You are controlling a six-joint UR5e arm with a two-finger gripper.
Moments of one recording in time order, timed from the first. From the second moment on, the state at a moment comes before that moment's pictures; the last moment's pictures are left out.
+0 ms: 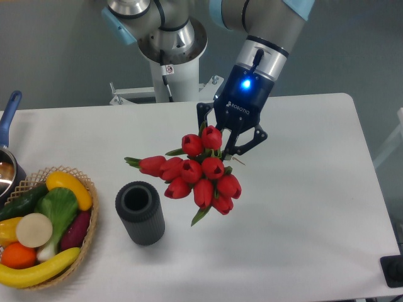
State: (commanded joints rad) arm 2.69 -1.67 -1.74 -0.85 0.69 0.92
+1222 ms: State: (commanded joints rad) arm 2.58 -1.69 -1.75 -0.77 0.43 1.00
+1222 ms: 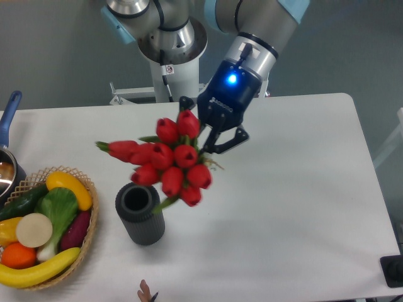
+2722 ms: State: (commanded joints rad) arm 2.45 -1.83 -1.75 -0.72 0.31 1.05
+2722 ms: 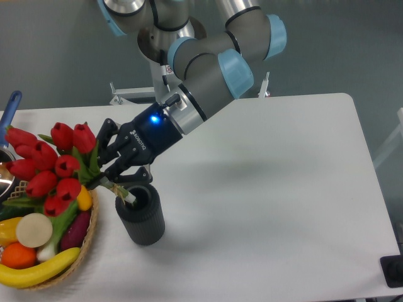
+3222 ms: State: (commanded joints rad) arm 2.49 -1.88 -1.81 -0.72 0.31 1.09
